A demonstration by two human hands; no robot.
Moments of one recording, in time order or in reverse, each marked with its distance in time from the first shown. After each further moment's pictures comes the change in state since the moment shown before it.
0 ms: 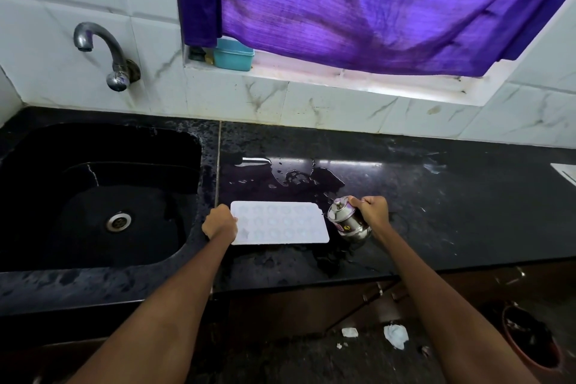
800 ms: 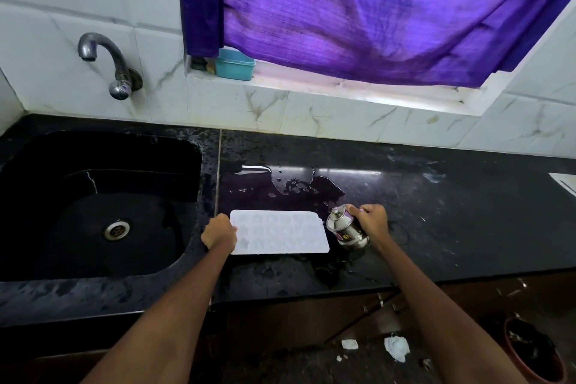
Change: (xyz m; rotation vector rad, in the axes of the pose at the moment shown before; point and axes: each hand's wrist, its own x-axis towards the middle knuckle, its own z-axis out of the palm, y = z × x) left_hand -0.001 -0.001 0.000 0.020 -0.004 0.009; right_hand -0.001 -0.005 0.002 -0.054 0.011 -0.059
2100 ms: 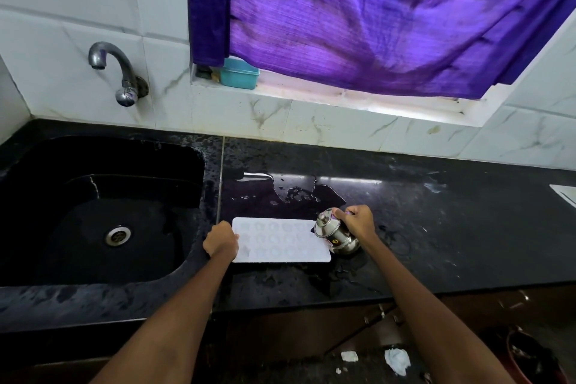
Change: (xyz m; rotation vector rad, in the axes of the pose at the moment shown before) left_hand 0.001 -0.001 0.001 -0.007 -0.005 -0.001; right_hand -0.004 -0.032 0.018 -0.061 -0.091 -0.062
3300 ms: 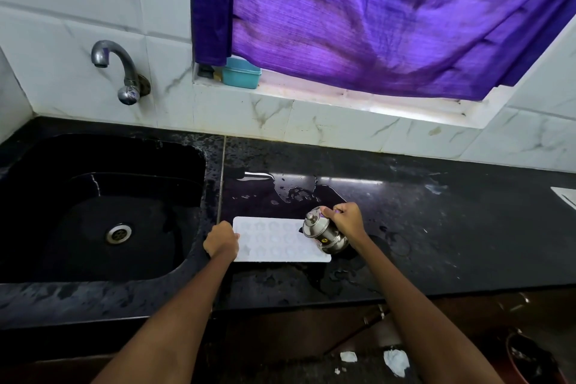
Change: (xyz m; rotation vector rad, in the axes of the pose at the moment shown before) left_hand -0.003 -0.001 -0.001 -0.027 -0.001 -0.007; right_hand -0.006 -0.018 0.016 0.026 -0.064 -0.048
